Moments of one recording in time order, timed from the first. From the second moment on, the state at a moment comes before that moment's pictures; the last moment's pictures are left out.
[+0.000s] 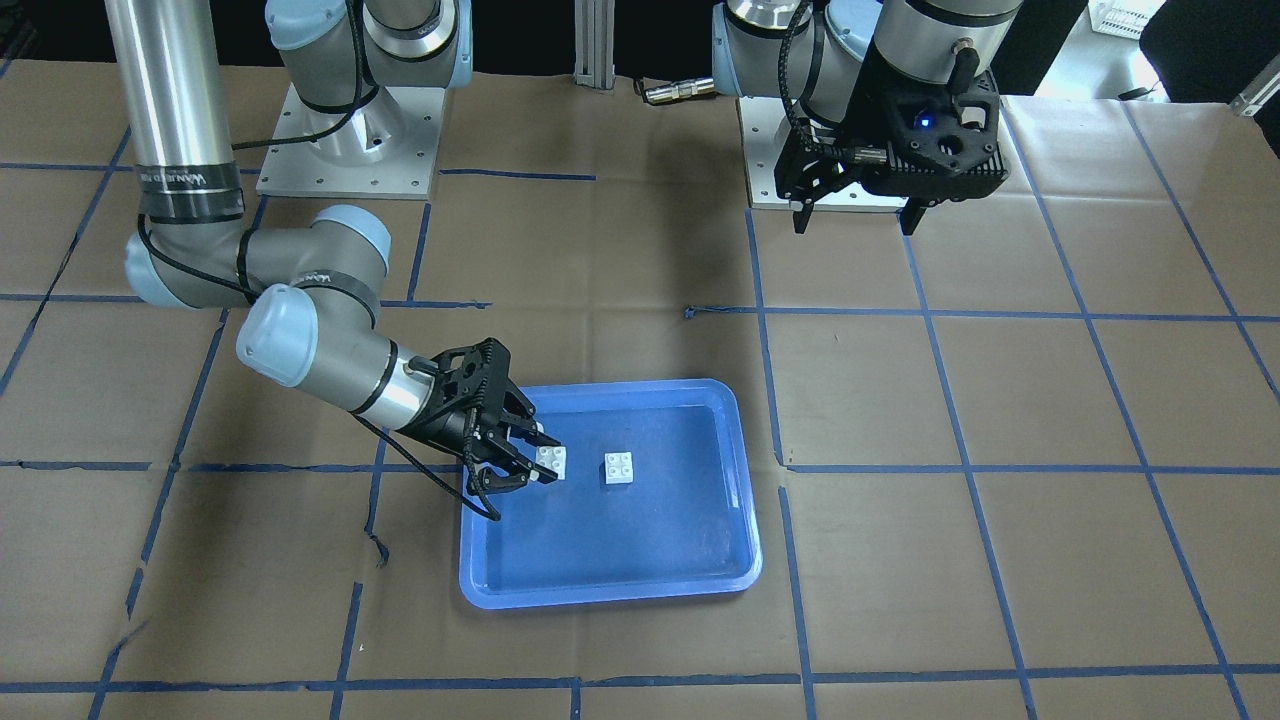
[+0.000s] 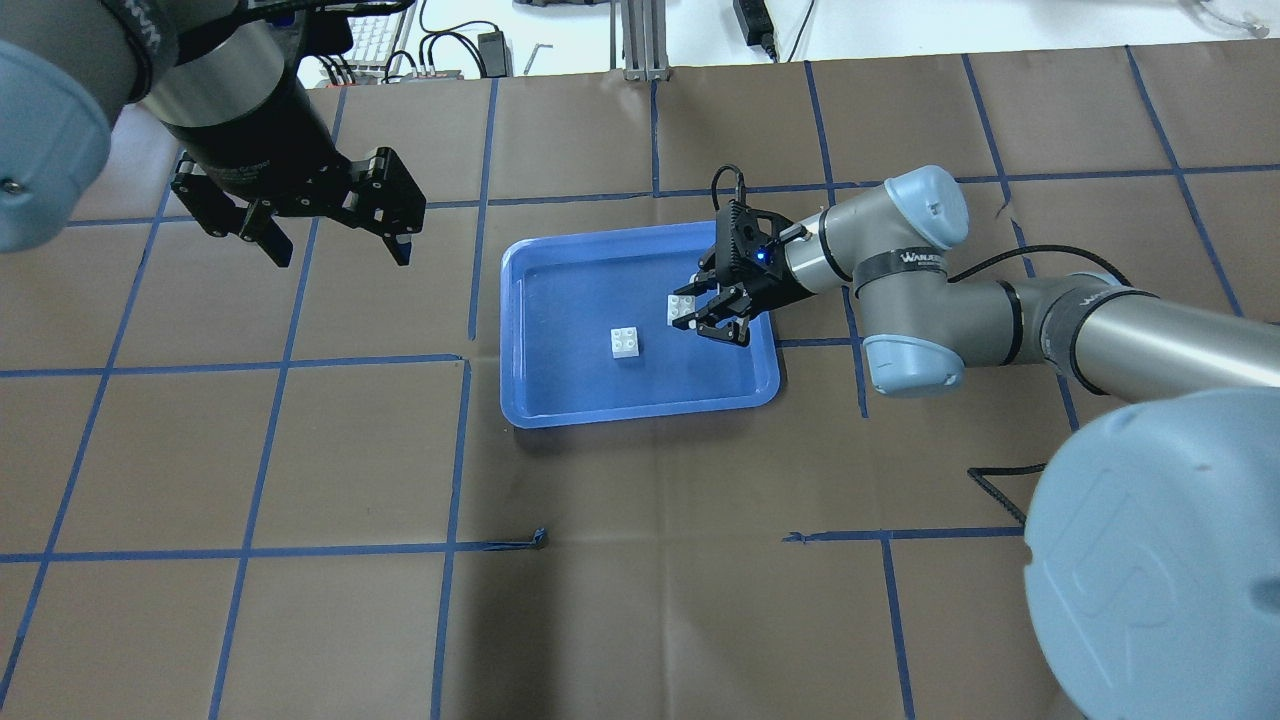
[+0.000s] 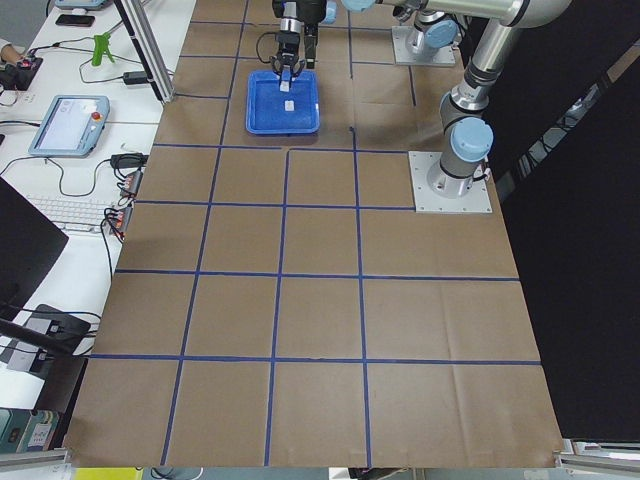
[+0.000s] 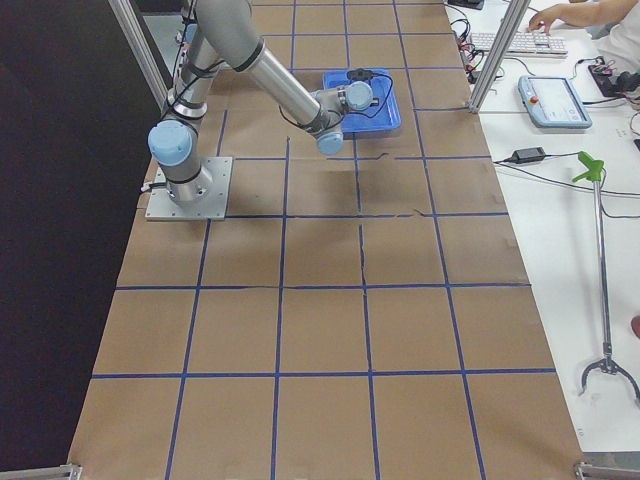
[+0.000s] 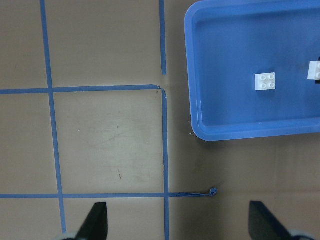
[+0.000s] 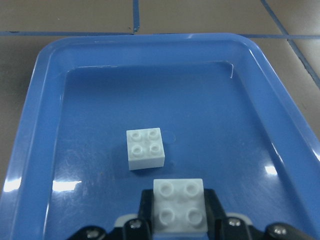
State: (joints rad) left arm -1.62 -1.54 -1.53 -1.63 1.60 -0.03; right arm 1.63 -1.00 1.96 -2.75 -0.80 -1.36
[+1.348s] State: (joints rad) left arm -1.61 -1.54 -1.53 -1.63 1.60 -0.03; right arm 1.68 -0.96 1.96 -2.80 -0.81 -1.27
